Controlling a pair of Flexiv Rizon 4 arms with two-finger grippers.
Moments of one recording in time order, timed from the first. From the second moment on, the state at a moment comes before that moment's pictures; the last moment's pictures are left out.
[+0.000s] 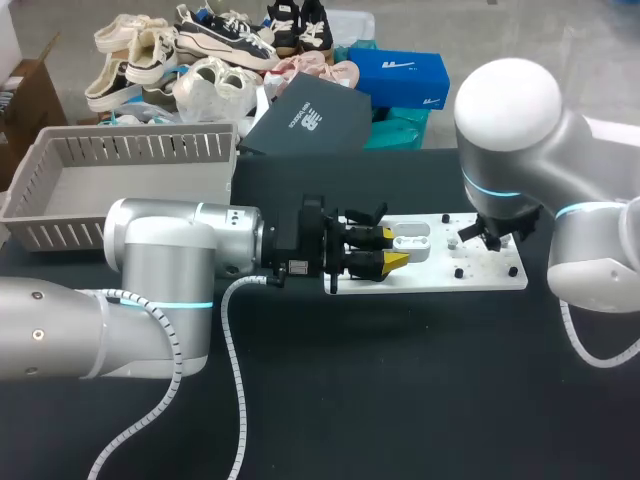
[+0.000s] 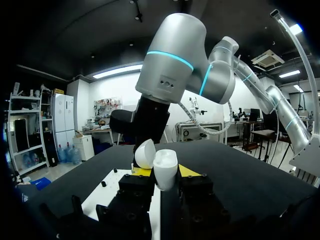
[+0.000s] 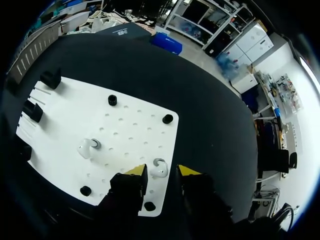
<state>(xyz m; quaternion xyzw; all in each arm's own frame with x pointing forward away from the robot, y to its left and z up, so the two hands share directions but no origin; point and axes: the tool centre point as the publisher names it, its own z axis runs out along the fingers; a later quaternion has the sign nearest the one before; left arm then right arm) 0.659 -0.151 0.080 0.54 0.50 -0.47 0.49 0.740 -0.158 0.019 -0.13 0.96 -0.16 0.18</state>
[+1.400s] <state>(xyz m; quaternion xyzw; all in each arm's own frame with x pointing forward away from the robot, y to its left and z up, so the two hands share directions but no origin) 0.659 -0.151 0.080 0.54 0.50 -0.47 0.49 0.723 -0.148 0.070 -0.15 0.96 -0.15 0.17</state>
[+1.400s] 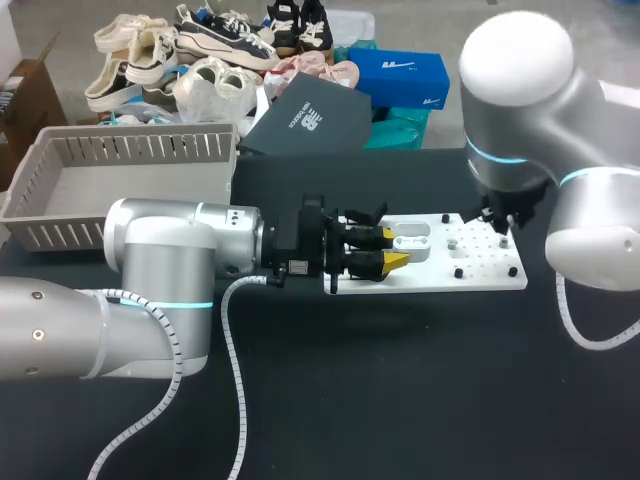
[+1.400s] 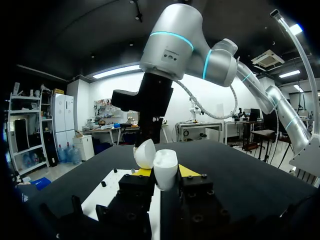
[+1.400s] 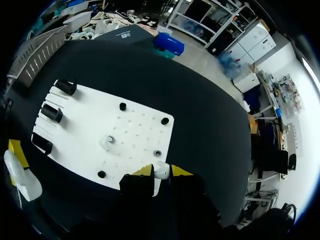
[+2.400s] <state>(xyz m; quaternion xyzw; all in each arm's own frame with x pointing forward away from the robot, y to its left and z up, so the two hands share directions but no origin) 0.659 -0.151 0.080 0.54 0.50 -0.47 0.49 0.604 -0.055 0.176 -0.19 0.95 -0.09 0.22</state>
